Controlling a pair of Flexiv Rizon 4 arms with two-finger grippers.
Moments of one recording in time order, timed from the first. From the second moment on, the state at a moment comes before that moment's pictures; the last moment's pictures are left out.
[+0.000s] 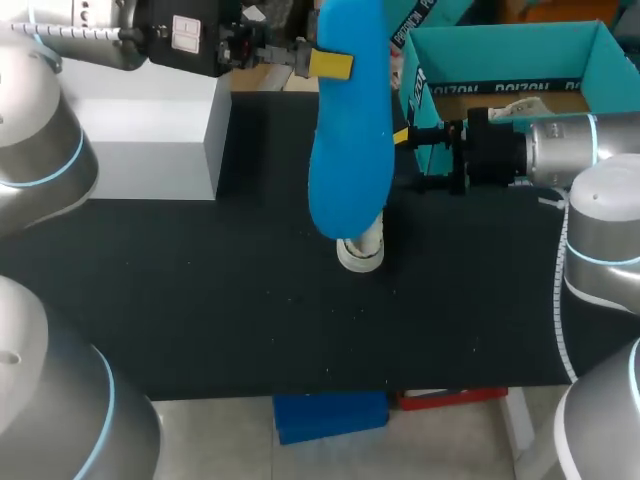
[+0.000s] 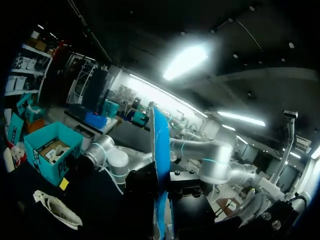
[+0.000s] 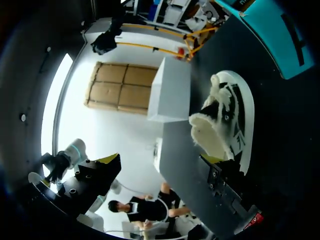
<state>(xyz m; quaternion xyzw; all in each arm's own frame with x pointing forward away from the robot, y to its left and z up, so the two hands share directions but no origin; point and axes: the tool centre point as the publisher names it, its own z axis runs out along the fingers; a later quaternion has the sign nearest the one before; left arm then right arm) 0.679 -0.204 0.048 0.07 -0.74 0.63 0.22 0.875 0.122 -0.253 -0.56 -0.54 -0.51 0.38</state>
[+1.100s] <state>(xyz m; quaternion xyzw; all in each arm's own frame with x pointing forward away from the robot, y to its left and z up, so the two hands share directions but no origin) 0.689 -0.227 -0.033 -0.05 -0.78 0.62 0.07 0.876 0.122 -0.253 -0.56 -0.54 -0.50 0.38</state>
